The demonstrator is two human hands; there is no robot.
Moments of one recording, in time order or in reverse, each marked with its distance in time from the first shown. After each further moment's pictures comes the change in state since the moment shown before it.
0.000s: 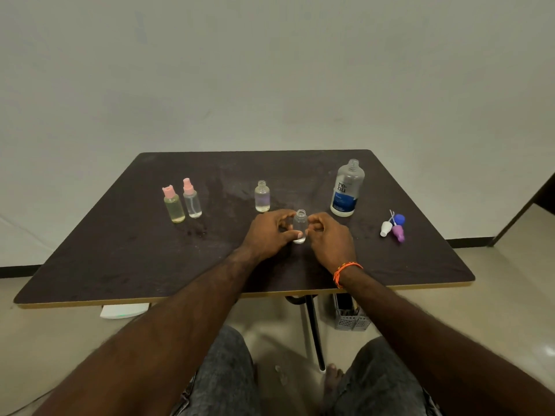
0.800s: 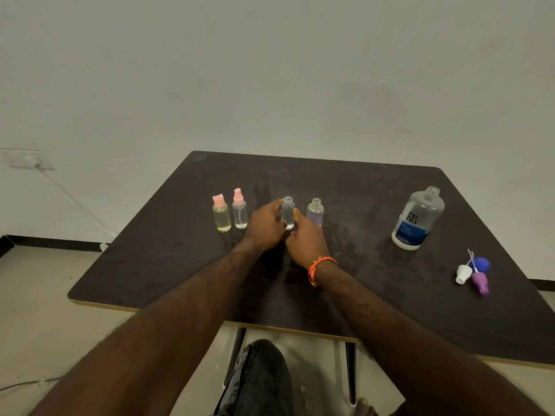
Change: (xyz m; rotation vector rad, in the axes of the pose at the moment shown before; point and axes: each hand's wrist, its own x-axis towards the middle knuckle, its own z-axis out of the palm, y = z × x) left_hand 0.039 -0.082 -0.083 0.051 0.199 -0.264; right_hand 0.059 -0.099 0.123 0.023 -0.292 -0.052
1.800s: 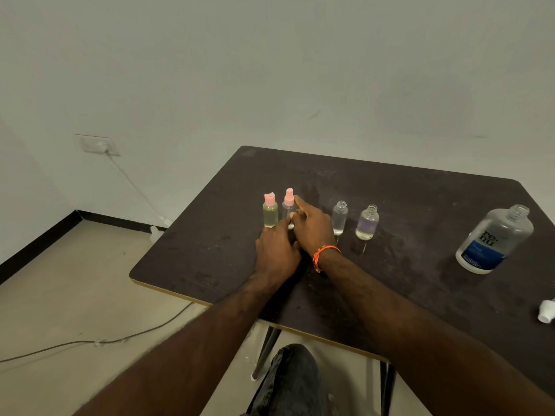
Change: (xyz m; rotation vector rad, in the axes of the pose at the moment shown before) left_hand -0.056 -0.048 -0.023 0.165 0.253 -0.158; right_hand 0.034 -0.052 0.062 0.145 0.002 -0.179
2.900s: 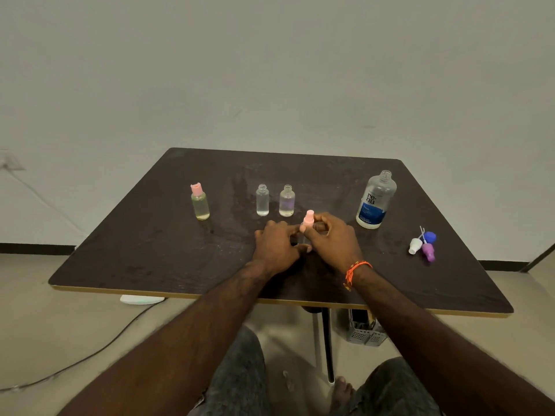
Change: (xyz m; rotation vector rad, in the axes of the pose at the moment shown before) left_hand -0.060 0.105 0.054 0.049 -0.353 0.305; right_hand -0.124 0.065 -0.168 -0.097 0.151 0.145
